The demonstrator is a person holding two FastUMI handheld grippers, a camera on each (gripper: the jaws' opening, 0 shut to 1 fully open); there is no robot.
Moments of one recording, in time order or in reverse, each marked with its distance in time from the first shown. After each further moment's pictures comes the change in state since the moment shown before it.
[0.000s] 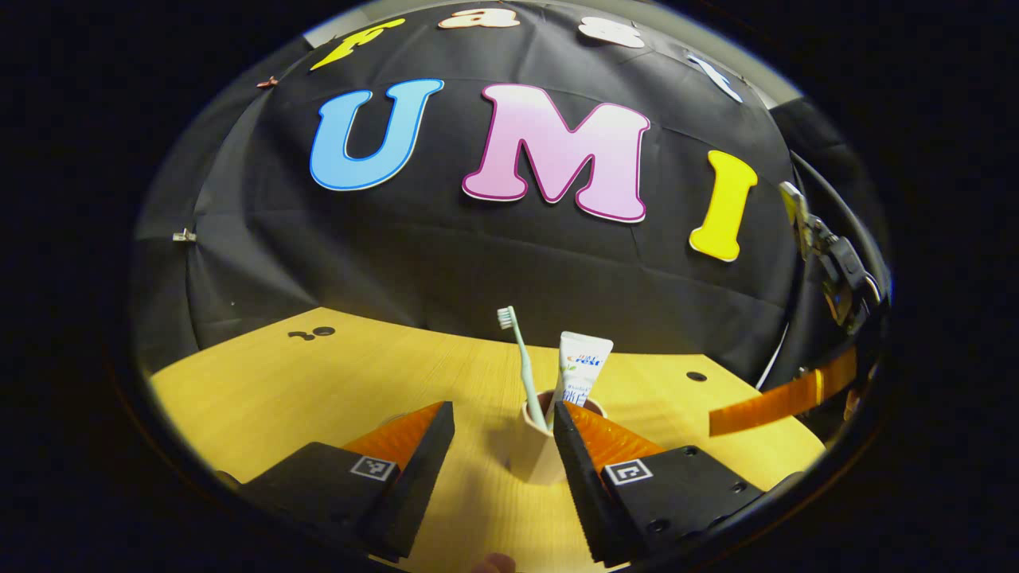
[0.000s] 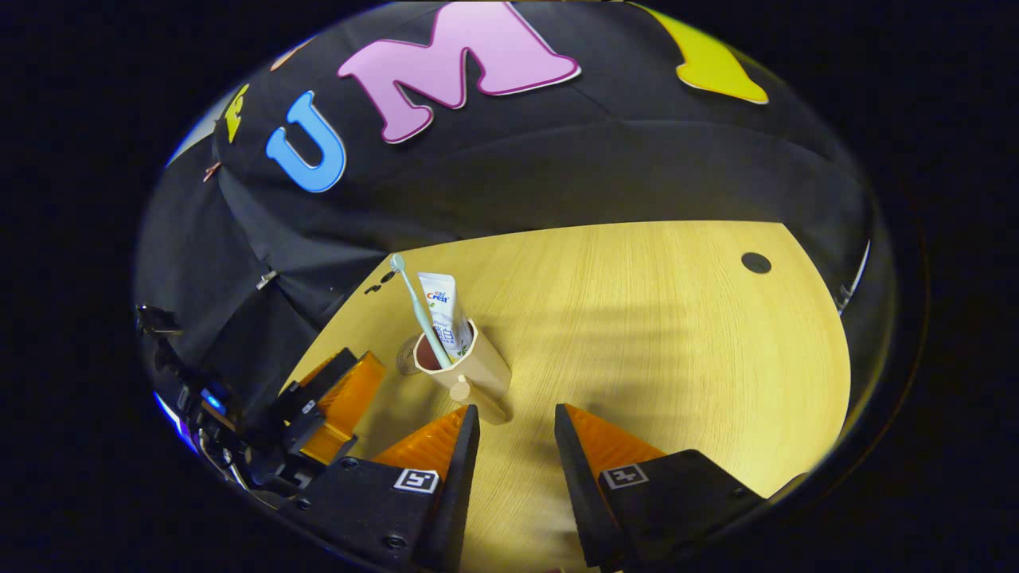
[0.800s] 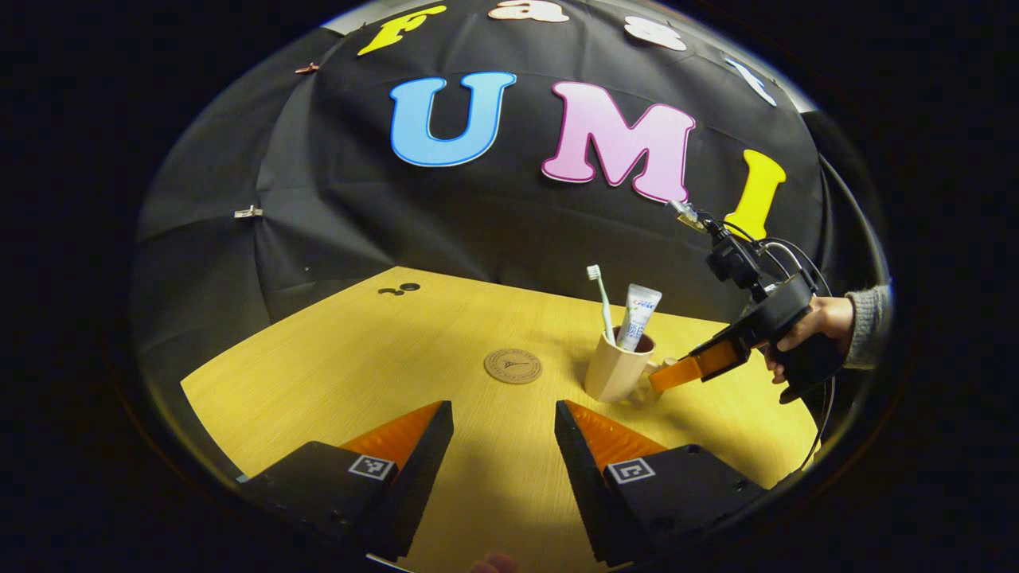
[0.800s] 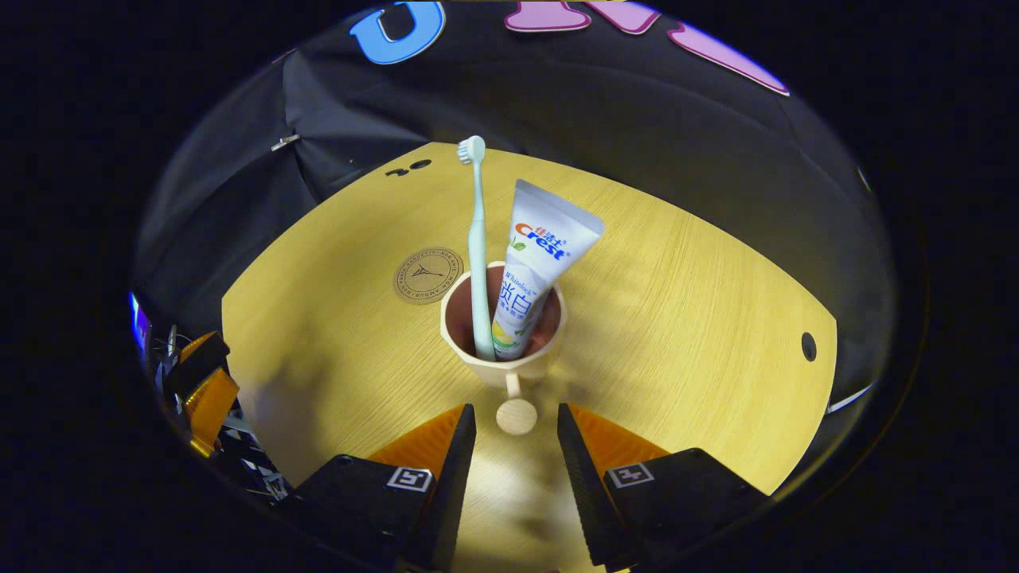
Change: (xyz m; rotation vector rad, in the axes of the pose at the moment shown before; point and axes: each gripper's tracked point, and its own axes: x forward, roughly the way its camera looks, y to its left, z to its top) left arm -0.120 0.082 -0.033 -0.079 0.143 0.161; right arm 0.092 0.037 -0.036 -0.380 0.316 -0.019
